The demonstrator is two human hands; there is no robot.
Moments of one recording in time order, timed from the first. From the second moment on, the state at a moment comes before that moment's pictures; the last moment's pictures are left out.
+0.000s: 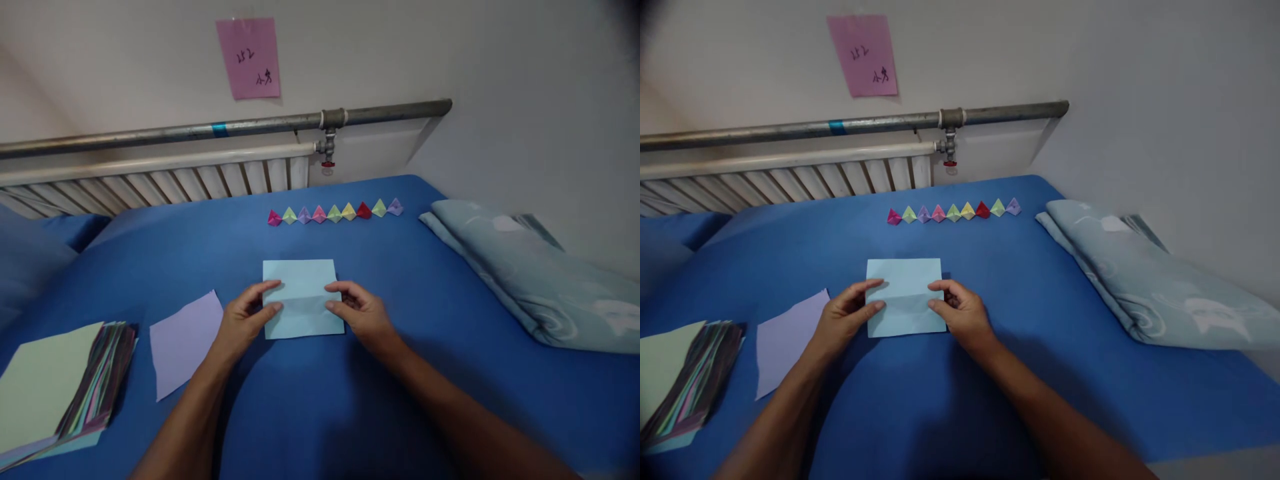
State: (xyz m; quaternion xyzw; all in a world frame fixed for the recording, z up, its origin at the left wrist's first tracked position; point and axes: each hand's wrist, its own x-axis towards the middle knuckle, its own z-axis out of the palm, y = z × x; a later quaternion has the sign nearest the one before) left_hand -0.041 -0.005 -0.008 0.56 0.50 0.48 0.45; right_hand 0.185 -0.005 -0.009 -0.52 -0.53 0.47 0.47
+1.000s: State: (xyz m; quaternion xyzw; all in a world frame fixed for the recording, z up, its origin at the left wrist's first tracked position) left_hand -0.038 -0.089 -0.018 0.83 0.48 0.28 -0.05; right_hand 0.209 -0.091 -0.015 -0.35 -0.86 0.04 0.36
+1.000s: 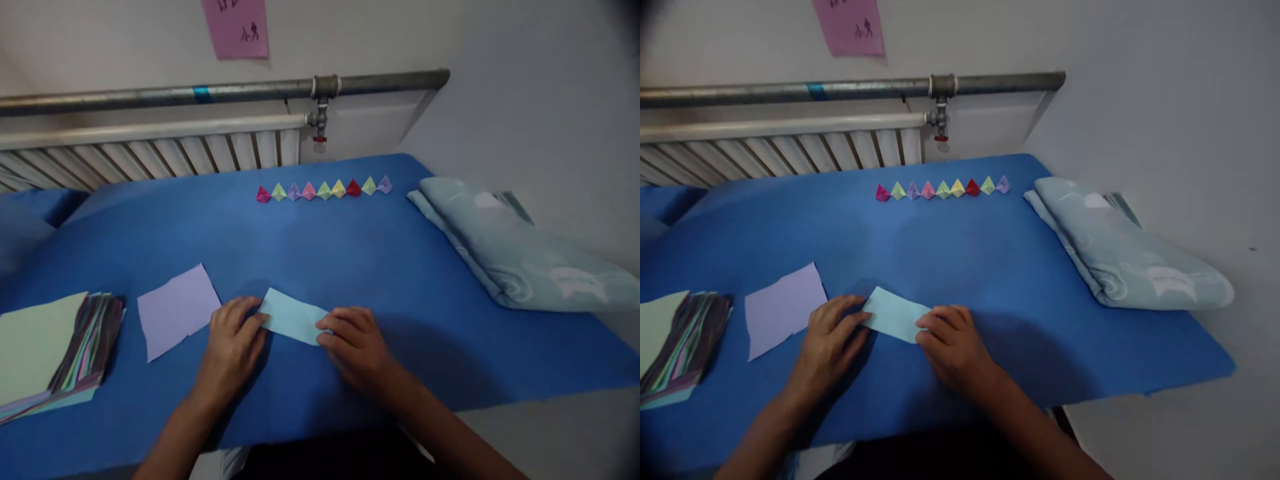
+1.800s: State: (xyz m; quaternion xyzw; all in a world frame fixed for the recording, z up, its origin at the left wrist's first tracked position) left_hand 0.004 -0.140 -0.024 0.83 0.48 0.27 0.06; right_hand 0.218 -0.122 -0.021 -0.48 -0.81 0.17 0.29
